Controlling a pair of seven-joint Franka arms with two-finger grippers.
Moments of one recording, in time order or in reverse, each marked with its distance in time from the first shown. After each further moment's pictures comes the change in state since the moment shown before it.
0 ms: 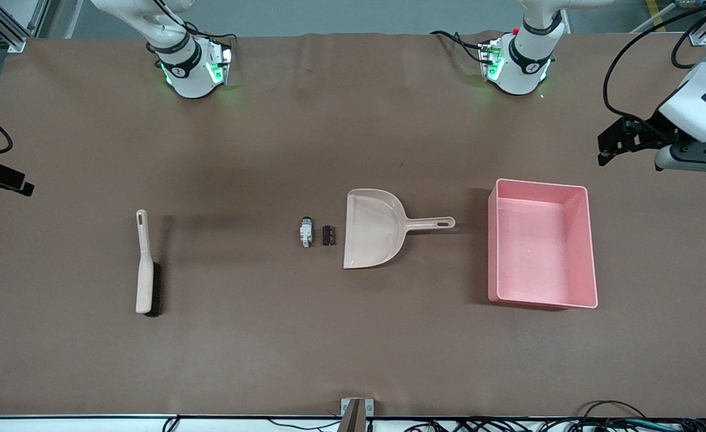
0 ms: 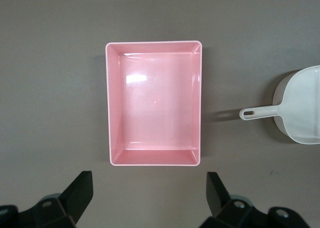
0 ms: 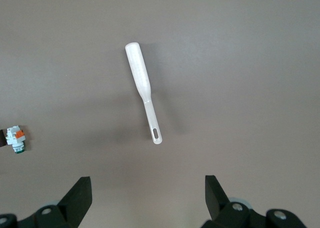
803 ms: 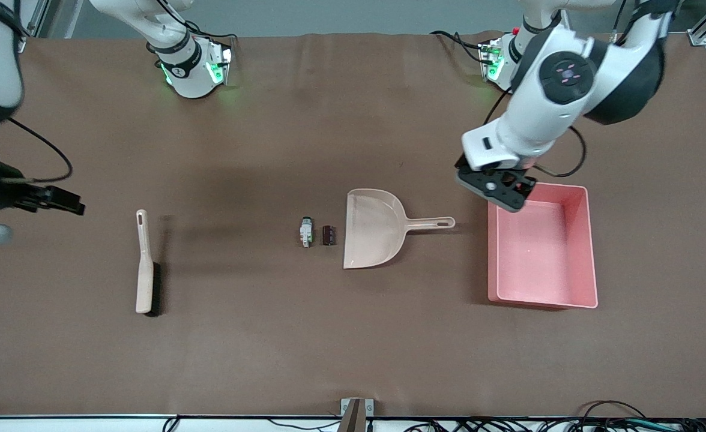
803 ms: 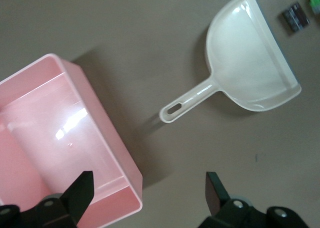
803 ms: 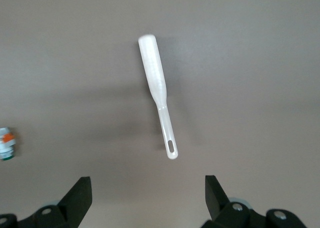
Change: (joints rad) left arm -0.050 0.134 -0.301 -0.276 0.035 0.366 0.157; right arm 0.064 0.016 0.002 -0.266 0.003 0.258 0.021
